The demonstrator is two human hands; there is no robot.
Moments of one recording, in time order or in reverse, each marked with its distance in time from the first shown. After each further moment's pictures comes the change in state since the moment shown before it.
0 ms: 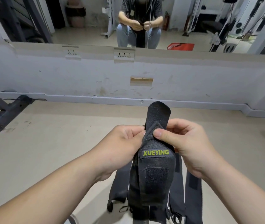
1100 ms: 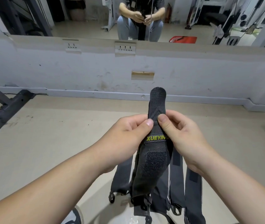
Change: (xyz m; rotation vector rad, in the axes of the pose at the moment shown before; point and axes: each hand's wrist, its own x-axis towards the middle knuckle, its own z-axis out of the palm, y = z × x) left_hand -0.002 -0.004 0.002 0.065 0.004 0.121; right_hand 0.005 0.021 0.000 -0.081 -0.004 -0.015
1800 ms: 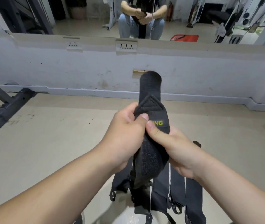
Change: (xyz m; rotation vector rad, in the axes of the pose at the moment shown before) left_hand 0.005 0.005 0.014 -0.146 0.290 0.073; right_hand -0.012 0.004 0.017 0.164 -0.319 0.235
